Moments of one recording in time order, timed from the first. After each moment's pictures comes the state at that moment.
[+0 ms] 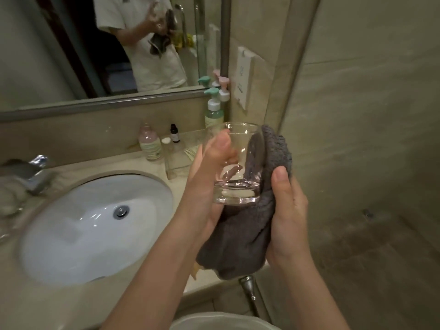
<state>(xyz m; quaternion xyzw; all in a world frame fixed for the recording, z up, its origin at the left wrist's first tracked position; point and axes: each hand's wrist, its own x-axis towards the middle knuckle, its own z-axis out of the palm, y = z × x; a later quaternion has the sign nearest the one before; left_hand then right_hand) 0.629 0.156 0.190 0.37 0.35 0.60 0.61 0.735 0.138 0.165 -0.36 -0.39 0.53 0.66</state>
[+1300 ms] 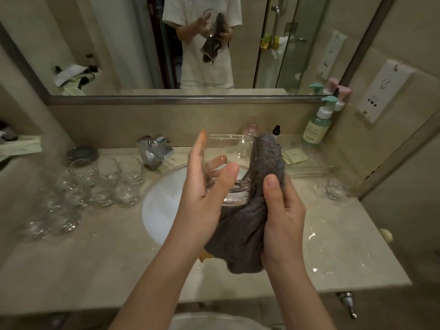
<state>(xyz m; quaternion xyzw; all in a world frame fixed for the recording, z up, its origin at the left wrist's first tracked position) 0.362 0.056 0.185 0.42 0.53 0.62 0.39 0.469 0.079 0.165 -0.36 -0.47 0.54 0.59</state>
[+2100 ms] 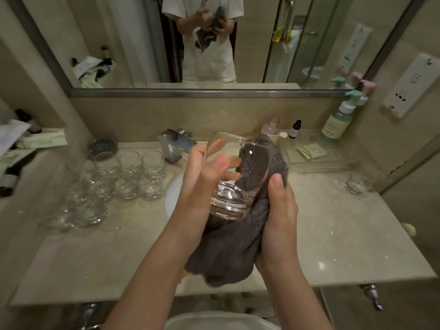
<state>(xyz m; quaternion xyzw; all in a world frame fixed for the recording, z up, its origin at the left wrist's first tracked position) 0.289 0.026 0.186 0.39 0.48 0.65 0.45 0.394 0.041 0.161 -0.34 -0.40 0.63 0.58</state>
